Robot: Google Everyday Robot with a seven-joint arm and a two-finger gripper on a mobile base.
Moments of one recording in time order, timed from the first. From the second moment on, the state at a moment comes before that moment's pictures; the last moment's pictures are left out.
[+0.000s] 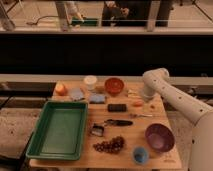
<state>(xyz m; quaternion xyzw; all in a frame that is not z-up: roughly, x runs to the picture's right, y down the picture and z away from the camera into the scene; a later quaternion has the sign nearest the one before) 0.246 0.087 0.900 -0.29 -0.05 -0.05 0.95</state>
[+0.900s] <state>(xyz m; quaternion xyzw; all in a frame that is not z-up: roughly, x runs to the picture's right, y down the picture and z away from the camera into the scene) 0.251 0.085 0.916 -0.30 -0.06 -0.04 0.95</state>
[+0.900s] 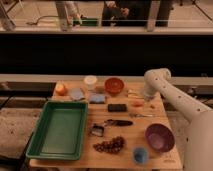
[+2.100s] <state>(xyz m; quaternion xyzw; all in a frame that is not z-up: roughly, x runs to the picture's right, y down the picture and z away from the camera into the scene) 0.256 0.089 0.932 -0.31 -0.07 -0.02 0.95</state>
